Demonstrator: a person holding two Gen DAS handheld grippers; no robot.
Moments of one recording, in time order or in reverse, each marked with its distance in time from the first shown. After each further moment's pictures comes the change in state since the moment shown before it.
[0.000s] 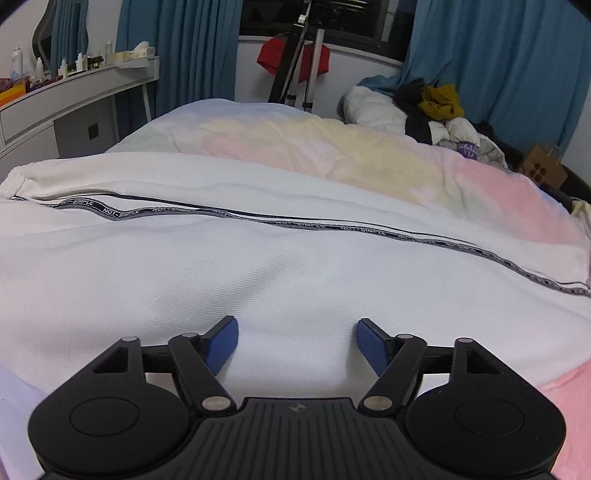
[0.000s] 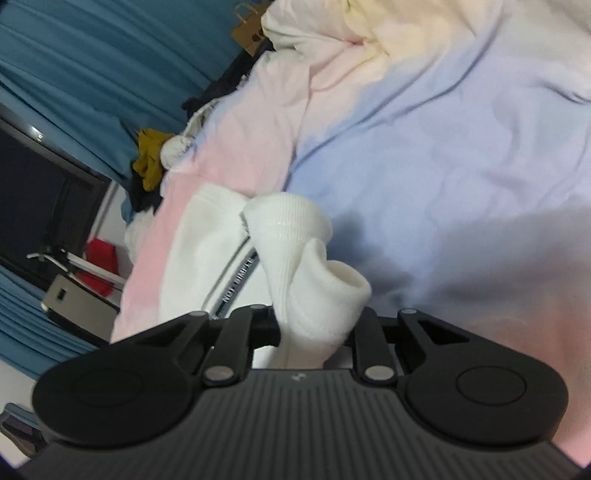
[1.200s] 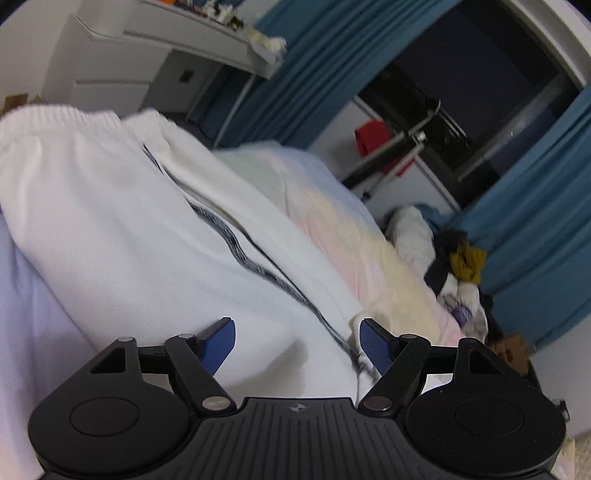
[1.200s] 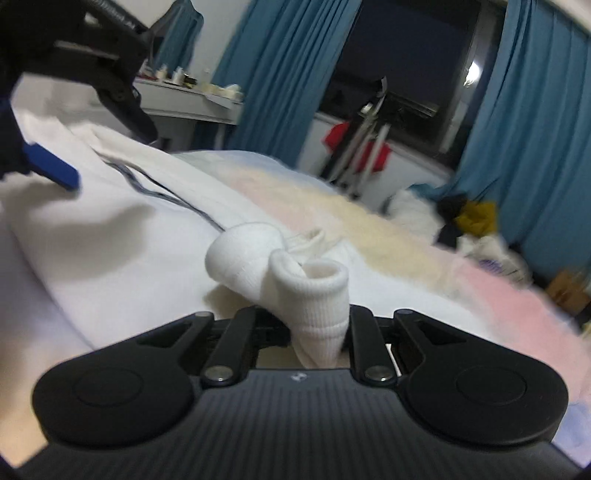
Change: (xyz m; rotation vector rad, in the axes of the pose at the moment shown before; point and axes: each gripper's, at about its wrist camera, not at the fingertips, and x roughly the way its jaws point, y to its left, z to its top) left arm -0.066 0.155 0.023 -0.647 -0.167 -0.115; right arm -0.104 0.247 -0.403 -1.462 -0.031 0.339
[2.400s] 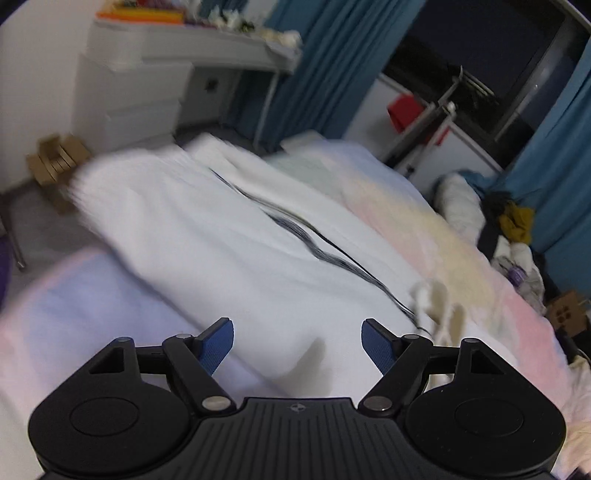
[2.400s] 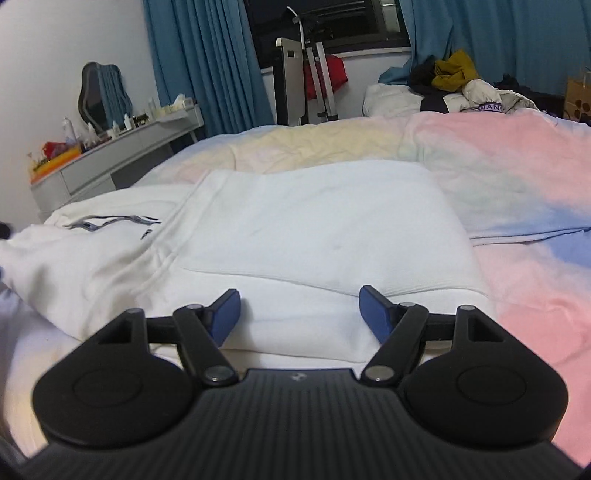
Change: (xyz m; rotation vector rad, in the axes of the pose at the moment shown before) left arm -0.079 0.022 0.005 0.126 0.015 0.219; right arm -0.024 -0.136 -0.060 0.489 0.097 0.134
